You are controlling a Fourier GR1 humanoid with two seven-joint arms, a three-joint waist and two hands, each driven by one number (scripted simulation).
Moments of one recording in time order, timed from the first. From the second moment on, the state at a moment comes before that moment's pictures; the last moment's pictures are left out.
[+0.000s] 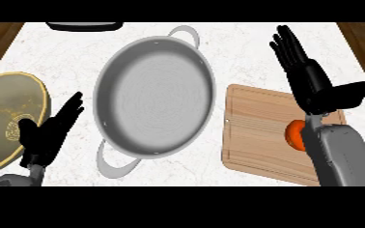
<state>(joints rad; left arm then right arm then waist) -0.05 0.56 -0.27 -1.32 0.41 0.11 -0.03 -0.37 -0.23 0.02 -1.49 -0.16 0.04 0.00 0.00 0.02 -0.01</state>
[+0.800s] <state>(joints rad) -0.07 0.64 -0.21 -1.29 0.29 0.33 0.15 -0.07 -0.26 -0.02 -1.57 0.50 -0.66 0.11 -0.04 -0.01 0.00</state>
